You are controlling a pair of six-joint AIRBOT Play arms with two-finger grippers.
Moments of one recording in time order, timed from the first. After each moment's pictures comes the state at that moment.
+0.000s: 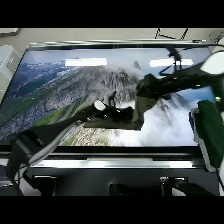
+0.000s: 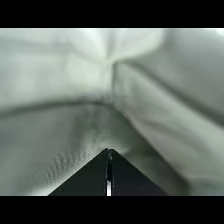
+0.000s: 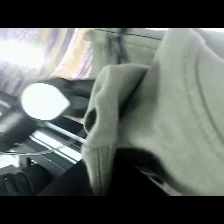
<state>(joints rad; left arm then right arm) -0.63 -1.88 1.47 0.52 -0.73 -1.57 0.14 -1.31 1.53 -0.85 1.45 1.70</state>
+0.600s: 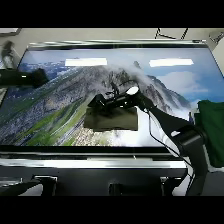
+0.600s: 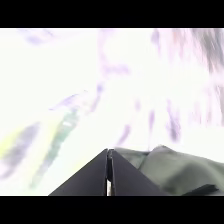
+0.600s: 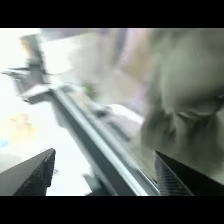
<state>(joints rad) 0.05 -1.25 1.46 1.24 -1.09 -1.70 0.44 -1.92 1.53 -0.26 1.08 1.45</state>
